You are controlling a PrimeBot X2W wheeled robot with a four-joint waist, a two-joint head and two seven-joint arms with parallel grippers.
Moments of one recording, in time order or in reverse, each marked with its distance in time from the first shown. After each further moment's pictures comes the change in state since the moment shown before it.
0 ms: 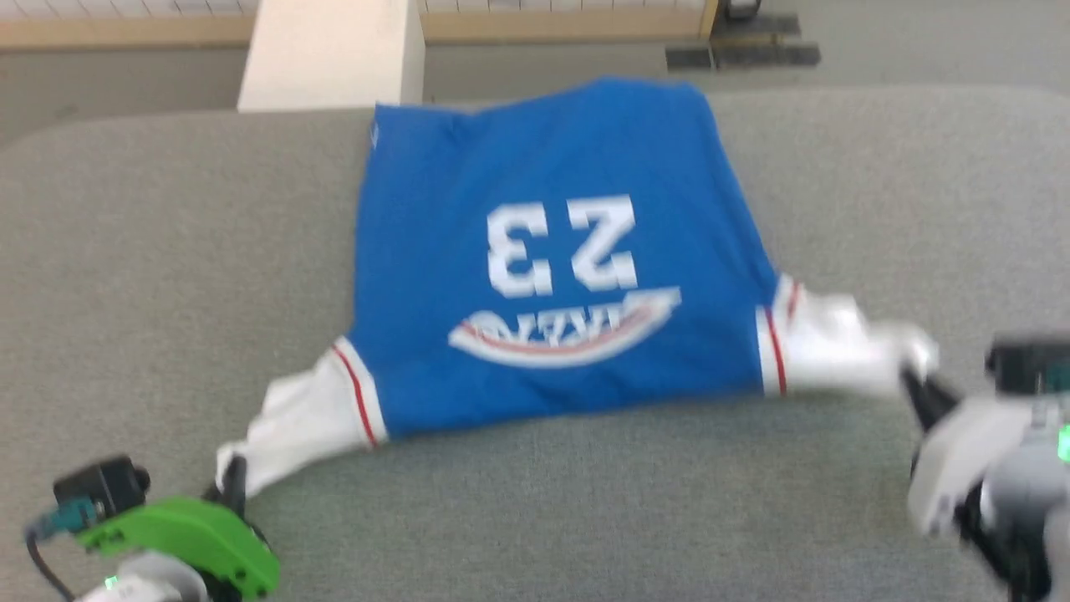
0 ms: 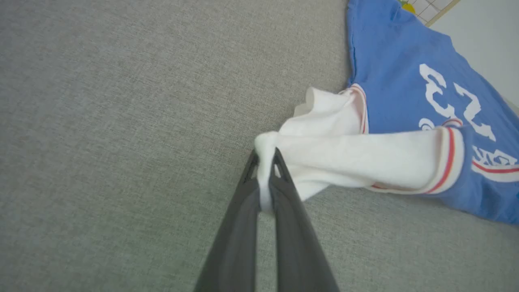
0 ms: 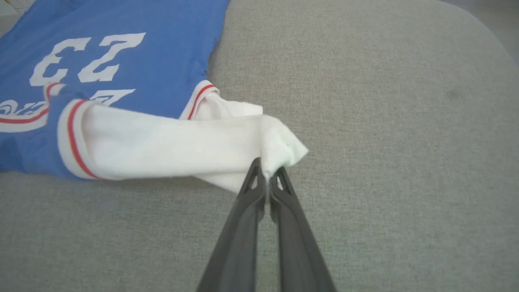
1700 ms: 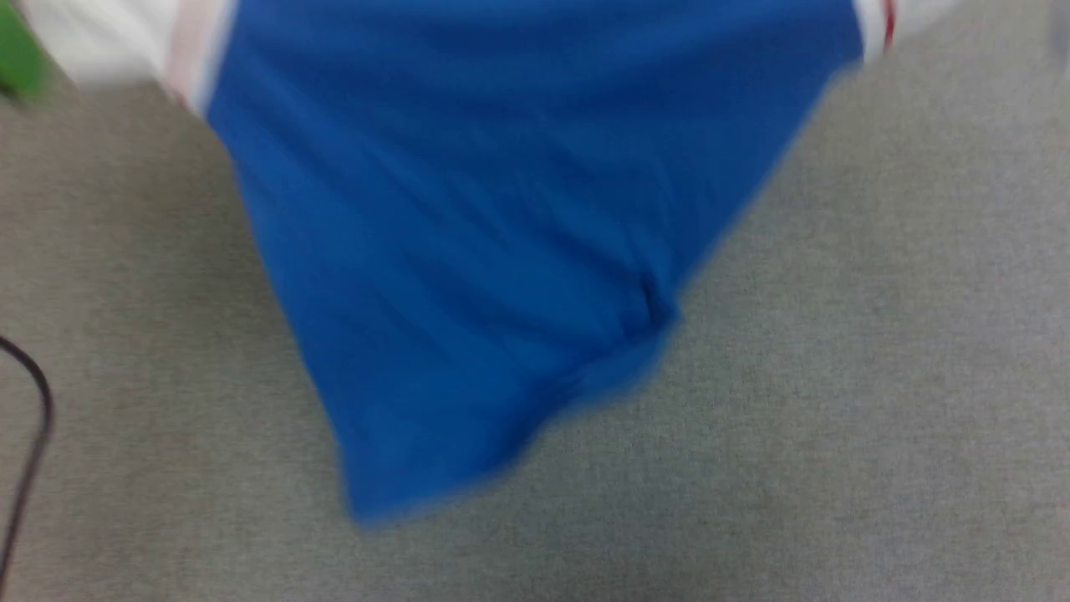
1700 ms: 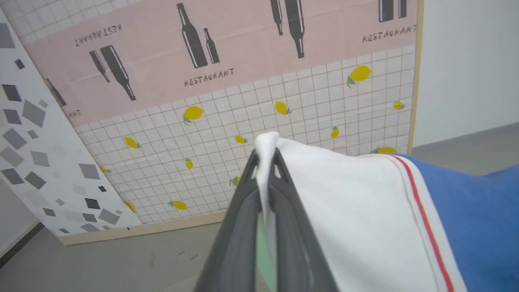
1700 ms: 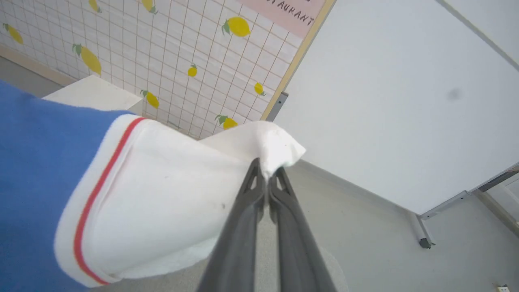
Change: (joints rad) left arm -0.946 0.302 -0.092 0.052 0.315 -0.186 0.074; right arm -0.850 -0.193 0.206 -0.010 -0.124 0.000 0.231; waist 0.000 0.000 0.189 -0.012
